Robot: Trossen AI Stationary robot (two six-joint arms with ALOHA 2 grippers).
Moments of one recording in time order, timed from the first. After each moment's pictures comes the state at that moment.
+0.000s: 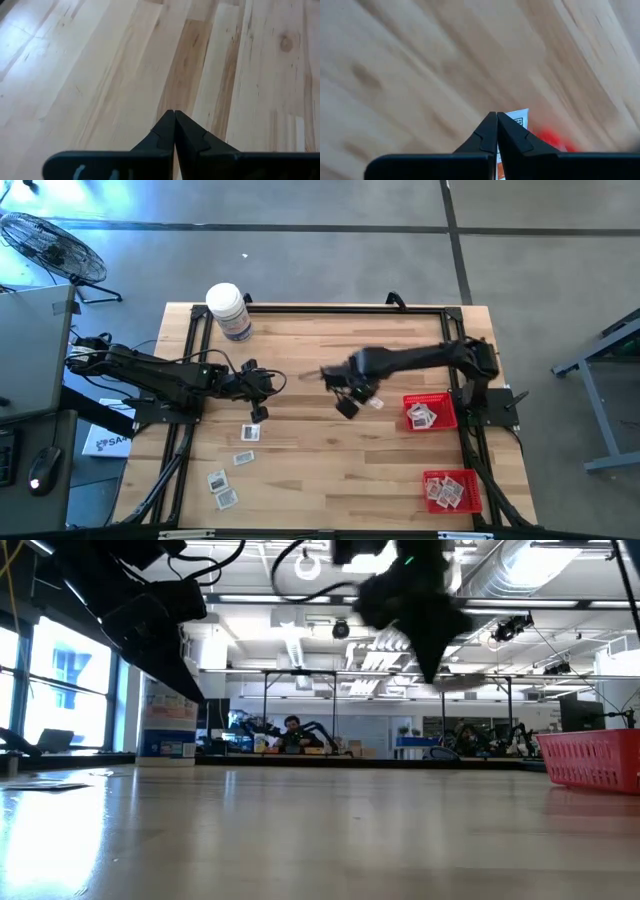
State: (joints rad) left arm -0.09 1.09 0.57 -0.28 -0.28 -0.27; right arm 0.03 1.89 1.64 -1.38 0.05 0.79
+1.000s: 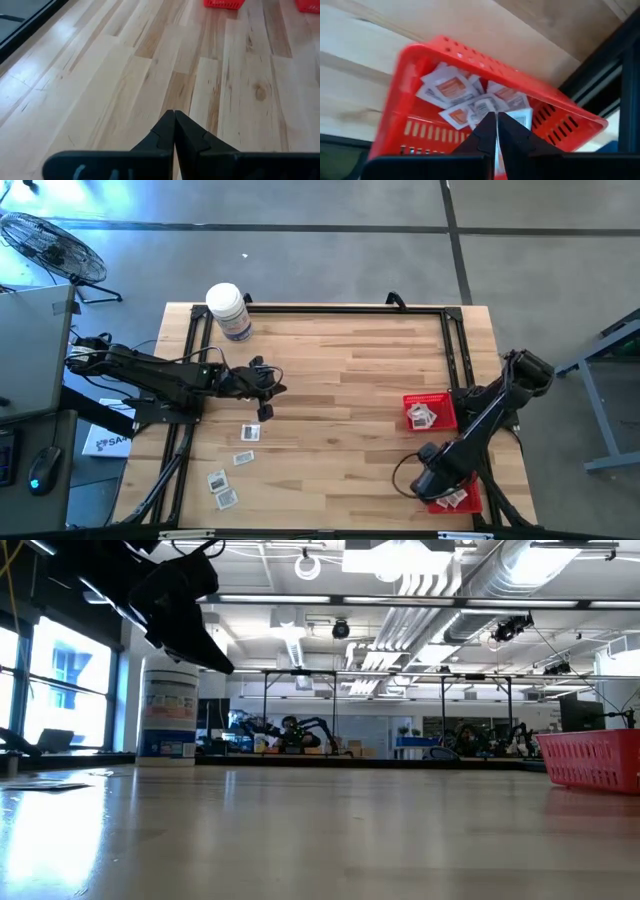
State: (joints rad) left arm -0.09 1.09 0.57 -0.07 -0.28 -0.21; right arm 0.85 1.59 0.97 -0.95 -0.38 1.91
